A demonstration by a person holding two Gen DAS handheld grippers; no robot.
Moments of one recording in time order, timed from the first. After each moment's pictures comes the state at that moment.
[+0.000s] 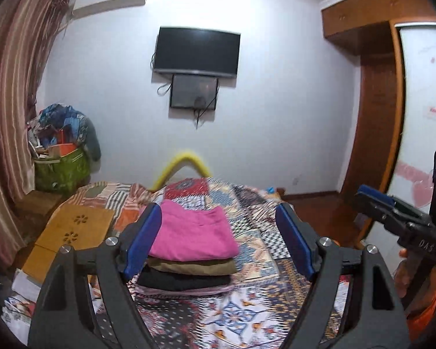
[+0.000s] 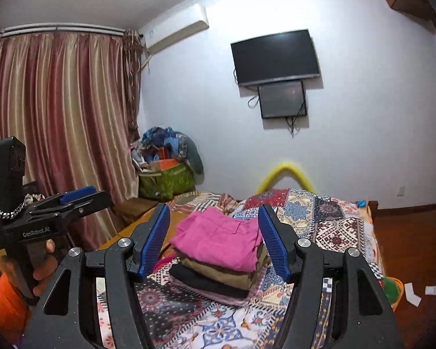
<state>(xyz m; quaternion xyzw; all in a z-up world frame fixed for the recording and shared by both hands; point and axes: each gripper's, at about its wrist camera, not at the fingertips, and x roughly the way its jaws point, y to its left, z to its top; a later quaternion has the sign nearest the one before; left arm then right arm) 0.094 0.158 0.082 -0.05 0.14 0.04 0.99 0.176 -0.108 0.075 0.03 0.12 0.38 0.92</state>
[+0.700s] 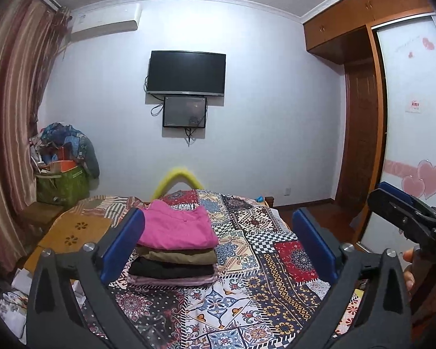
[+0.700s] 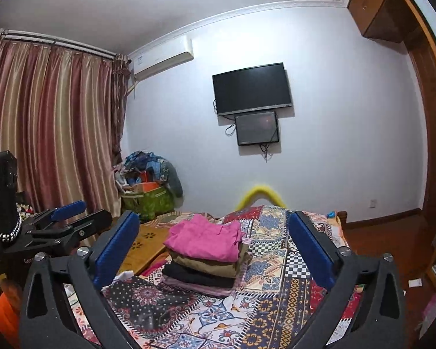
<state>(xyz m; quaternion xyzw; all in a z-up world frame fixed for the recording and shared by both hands) 0.015 0.098 0.060 -0.03 0.09 0.04 0.99 0.103 -0.139 0.058 0.04 0.05 0.31 0.95</state>
